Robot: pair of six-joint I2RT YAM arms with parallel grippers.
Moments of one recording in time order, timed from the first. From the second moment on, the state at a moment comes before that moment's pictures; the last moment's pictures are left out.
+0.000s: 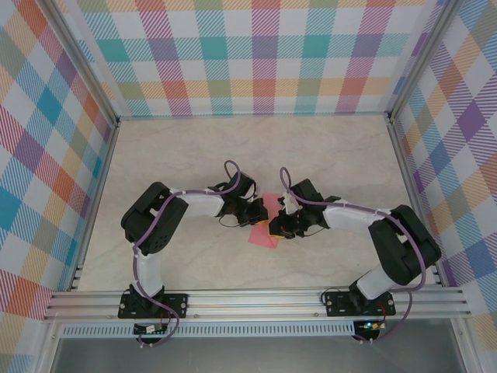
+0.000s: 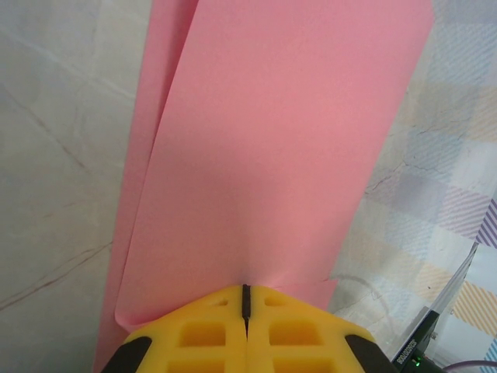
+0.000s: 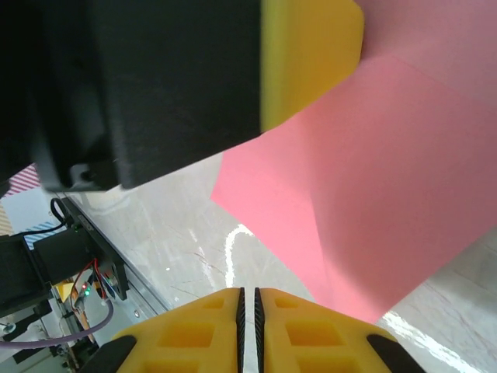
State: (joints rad) left arm -0.69 1.94 1.05 -0.11 0.50 -0.89; right arm 0.58 1.55 0.72 -0.29 -0.69 0.66
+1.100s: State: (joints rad) left arm -0.69 1.94 1.04 -0.09 0.51 -0.89; right arm 0.59 1.67 0.81 -0.38 -0.69 0.60
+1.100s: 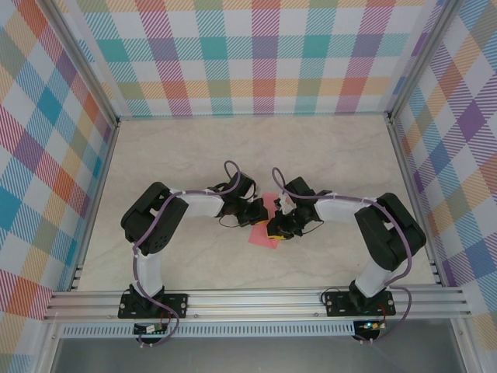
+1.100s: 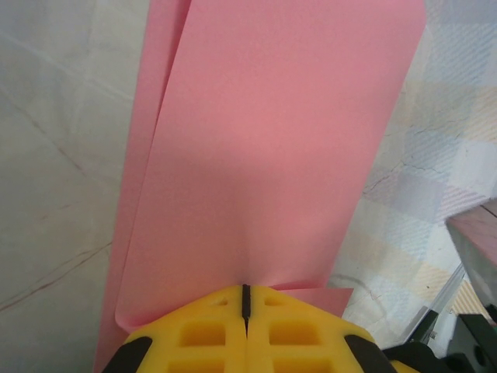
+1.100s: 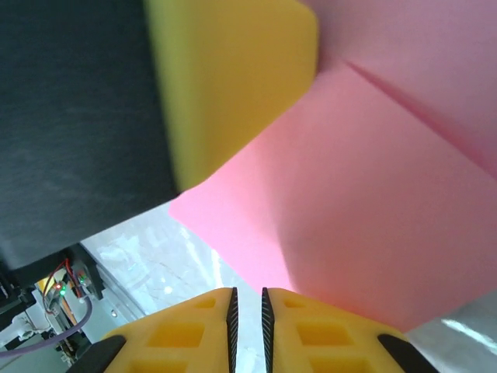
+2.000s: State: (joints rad) left arm -0.69 1.94 1.04 -0.08 0.51 -0.89; right arm 0.59 1.62 0.80 -0.46 -0.74 0.55
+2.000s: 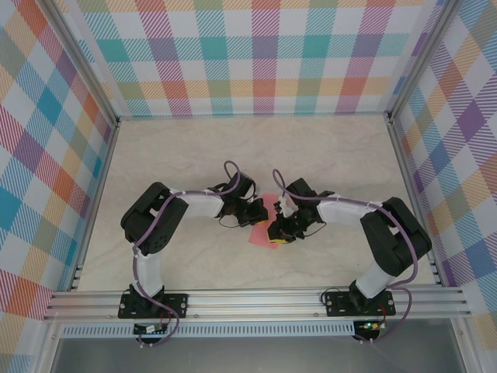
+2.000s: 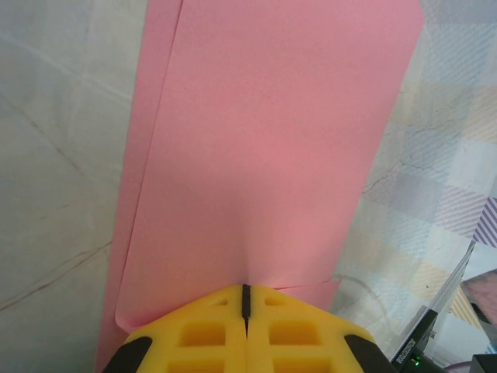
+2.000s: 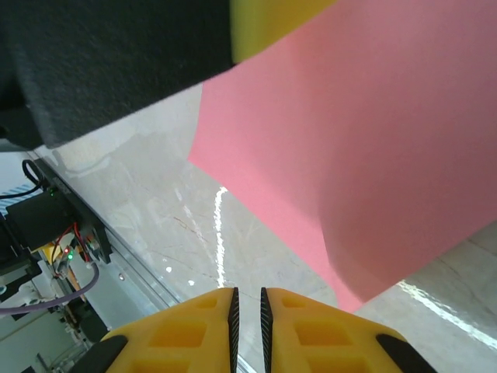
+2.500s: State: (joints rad) left arm -0.69 1.94 1.04 -0.08 0.51 -0.89; right arm 0.59 1.69 0.75 -0.42 -0.72 0.54
